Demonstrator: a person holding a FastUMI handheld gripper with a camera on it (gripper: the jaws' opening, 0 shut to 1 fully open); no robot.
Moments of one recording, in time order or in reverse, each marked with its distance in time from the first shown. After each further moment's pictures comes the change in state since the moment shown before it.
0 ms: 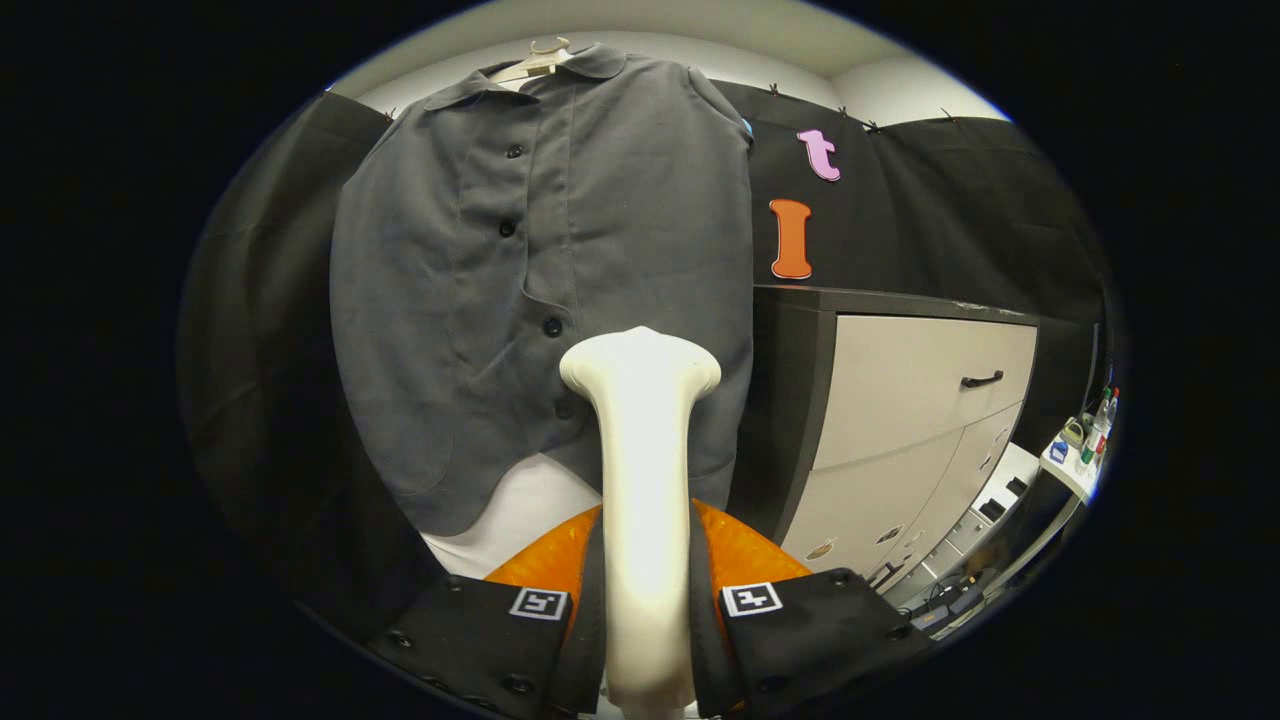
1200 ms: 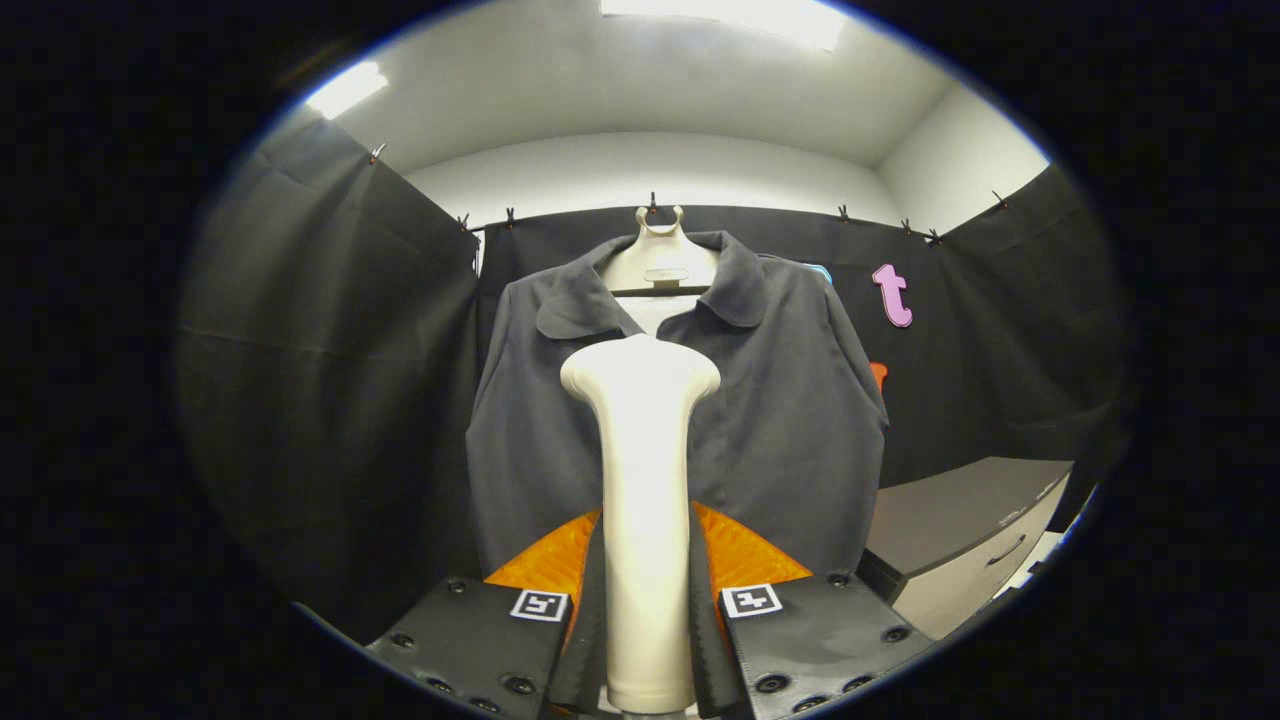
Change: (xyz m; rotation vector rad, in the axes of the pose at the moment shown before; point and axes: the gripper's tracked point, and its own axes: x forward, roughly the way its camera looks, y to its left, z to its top) arm -0.049 0.138 0.256 -0.040 -0.400 0.199
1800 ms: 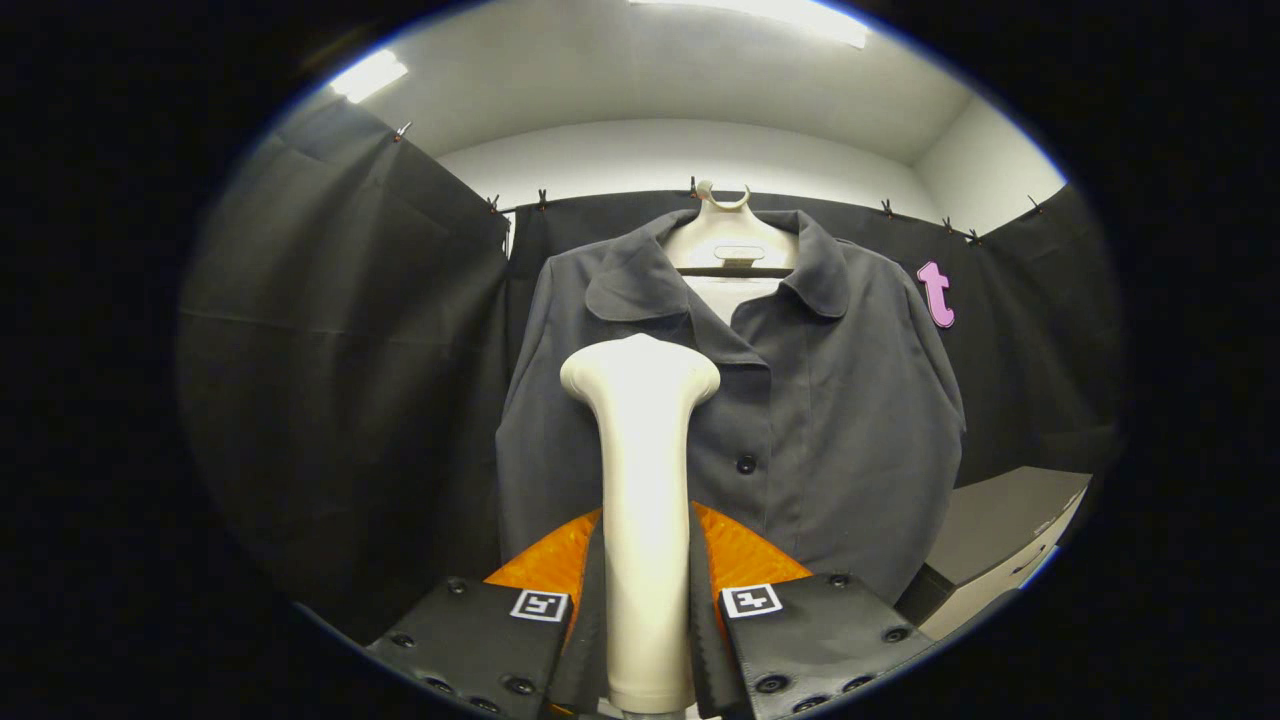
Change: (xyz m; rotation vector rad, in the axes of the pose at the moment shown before) arm 0.041 0.042 -0.018 -0.035 0.045 0.074
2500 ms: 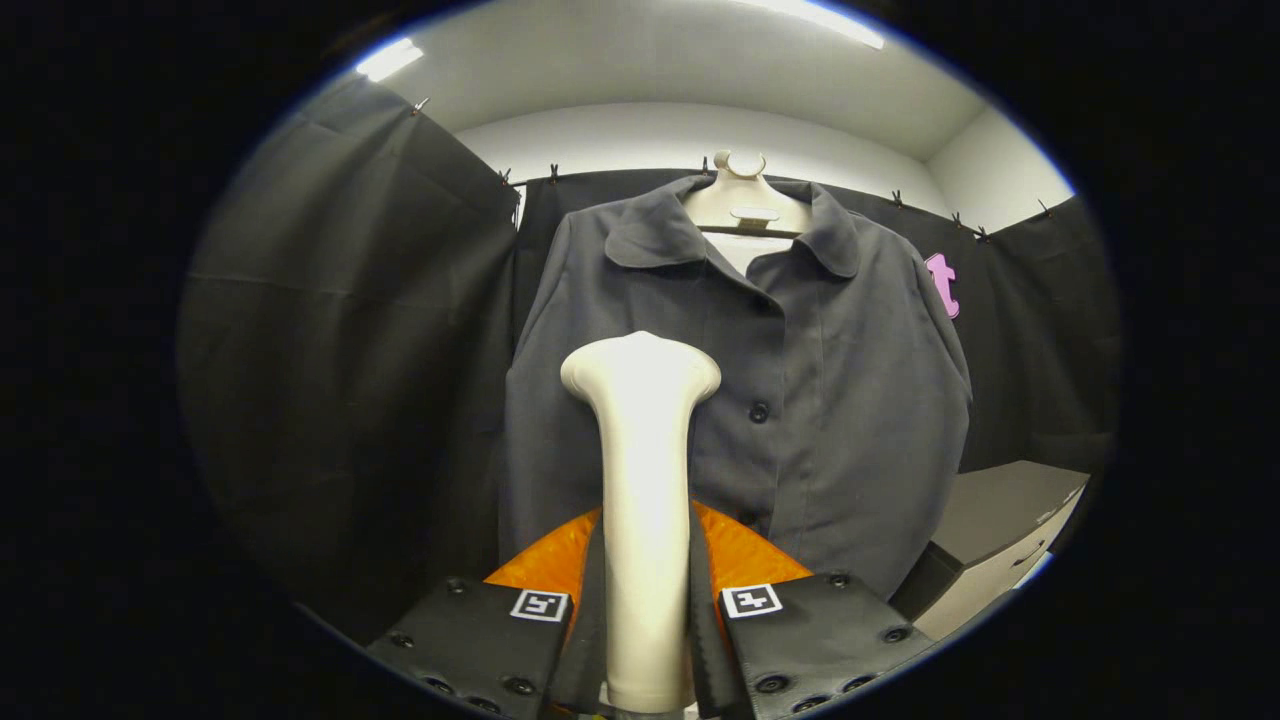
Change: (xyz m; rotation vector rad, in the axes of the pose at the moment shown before) arm -0.018 0.007 -0.043 -0.039 0.074 0.003
